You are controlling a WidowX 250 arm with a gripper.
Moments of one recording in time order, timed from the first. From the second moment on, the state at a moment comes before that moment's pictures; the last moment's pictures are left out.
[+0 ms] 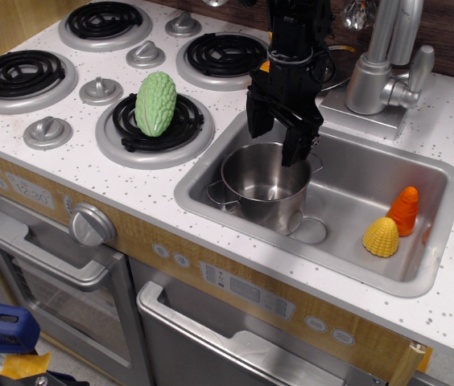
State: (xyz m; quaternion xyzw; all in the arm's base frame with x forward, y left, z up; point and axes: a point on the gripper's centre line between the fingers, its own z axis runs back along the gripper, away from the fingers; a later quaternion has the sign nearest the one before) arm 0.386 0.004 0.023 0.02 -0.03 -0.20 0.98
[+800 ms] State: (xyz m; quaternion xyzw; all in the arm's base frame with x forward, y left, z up) arm 0.360 -0.029 -0.004 0.03 -0.02 -0.16 0.99
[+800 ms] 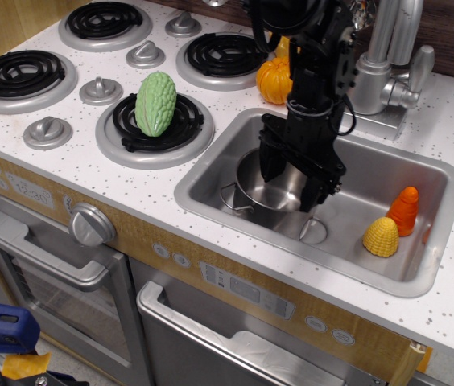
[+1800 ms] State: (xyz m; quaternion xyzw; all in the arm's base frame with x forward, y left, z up) arm 0.369 -0.026 -0.006 0.00 -0.06 -0.16 0.98
